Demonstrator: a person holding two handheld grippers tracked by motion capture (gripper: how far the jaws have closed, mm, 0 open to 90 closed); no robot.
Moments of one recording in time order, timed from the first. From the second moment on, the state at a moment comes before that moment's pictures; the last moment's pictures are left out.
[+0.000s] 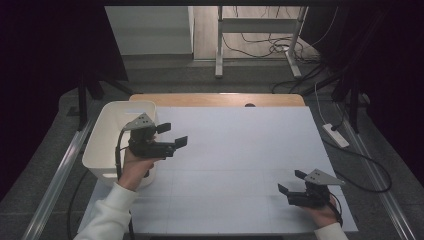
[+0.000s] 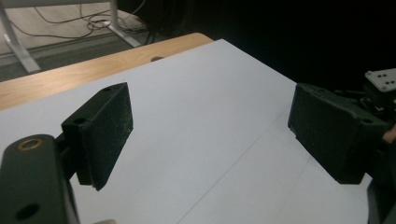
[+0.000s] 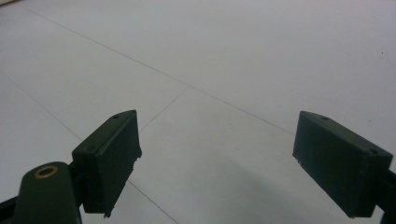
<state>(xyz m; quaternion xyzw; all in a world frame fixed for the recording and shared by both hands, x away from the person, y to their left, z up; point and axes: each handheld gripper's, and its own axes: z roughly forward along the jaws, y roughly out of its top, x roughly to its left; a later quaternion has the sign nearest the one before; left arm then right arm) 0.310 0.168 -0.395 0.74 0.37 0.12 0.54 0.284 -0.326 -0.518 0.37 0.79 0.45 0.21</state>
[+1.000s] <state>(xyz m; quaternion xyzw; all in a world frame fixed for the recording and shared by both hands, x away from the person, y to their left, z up) 0.265 0.124 -0.460 0.78 0.33 0.10 0.53 0.281 -0.324 -0.517 0.36 0.79 0.44 0.21</state>
